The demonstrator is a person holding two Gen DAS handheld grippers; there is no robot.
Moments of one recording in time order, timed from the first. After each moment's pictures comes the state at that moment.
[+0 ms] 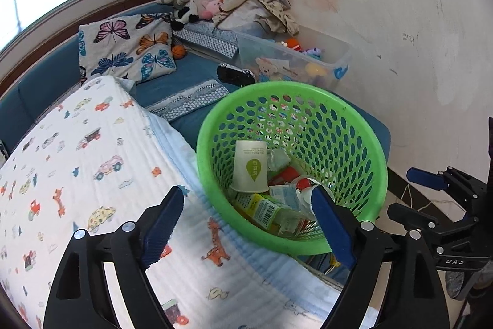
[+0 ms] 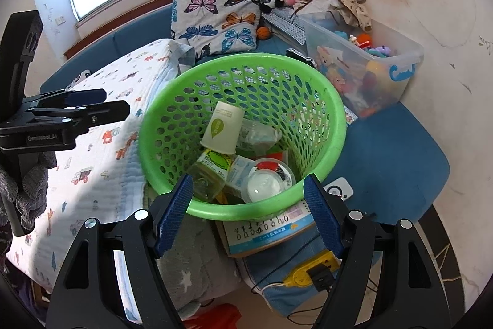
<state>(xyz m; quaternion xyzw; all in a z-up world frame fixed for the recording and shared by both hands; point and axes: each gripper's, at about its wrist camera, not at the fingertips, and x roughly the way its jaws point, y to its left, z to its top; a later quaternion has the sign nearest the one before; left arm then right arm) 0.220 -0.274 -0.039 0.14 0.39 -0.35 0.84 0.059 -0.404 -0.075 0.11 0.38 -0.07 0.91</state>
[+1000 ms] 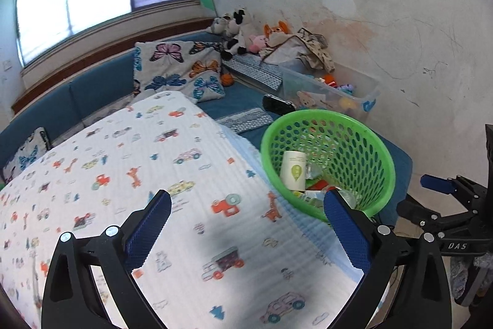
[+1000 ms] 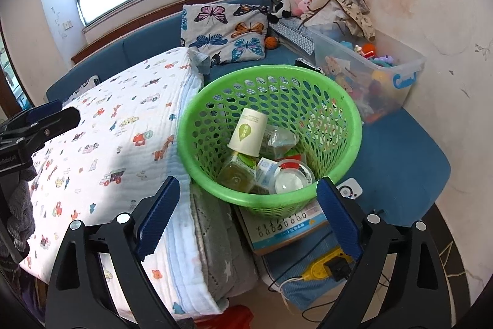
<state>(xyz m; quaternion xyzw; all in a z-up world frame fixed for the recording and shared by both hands) 0.165 -0.177 0.002 0.11 0.32 -0.27 0.90 0.039 -0.359 -0.050 0.11 0.36 -0.07 0.92</state>
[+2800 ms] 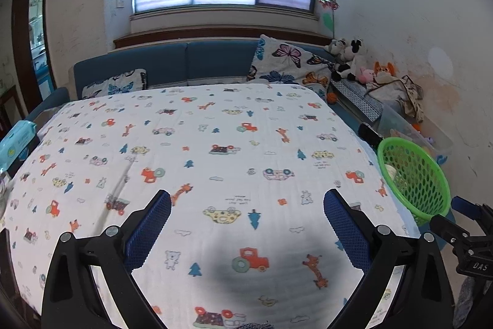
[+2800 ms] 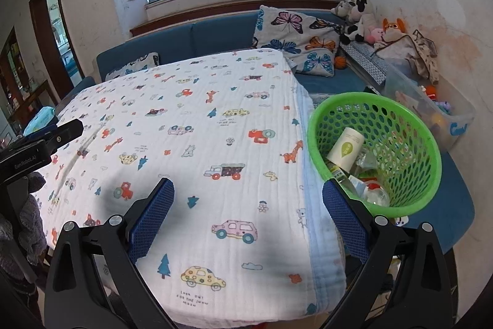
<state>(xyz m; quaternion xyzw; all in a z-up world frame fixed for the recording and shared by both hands) 0.104 0.015 -0.001 -0.01 0.31 -0.04 0.95 0.049 -0.215 -0.021 0.04 0.34 0.05 0.94</state>
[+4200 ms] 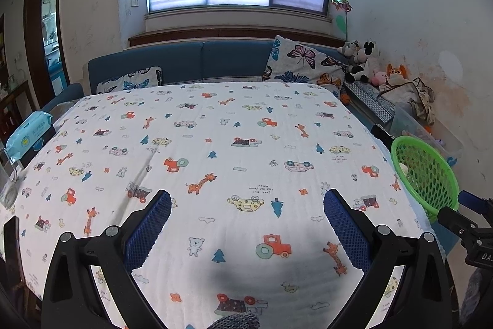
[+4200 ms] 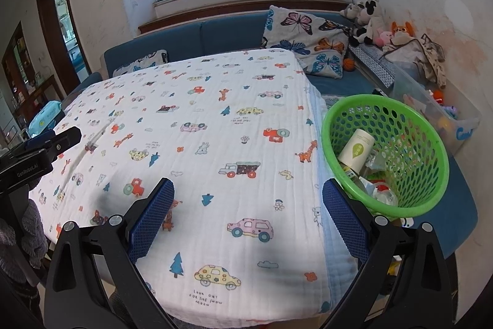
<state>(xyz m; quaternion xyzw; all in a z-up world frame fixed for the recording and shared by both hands) 0.088 0.035 -0.005 -0.01 0.31 -0.02 0.95 0.046 -0.200 -0.021 0.03 0.34 0.07 0.94</state>
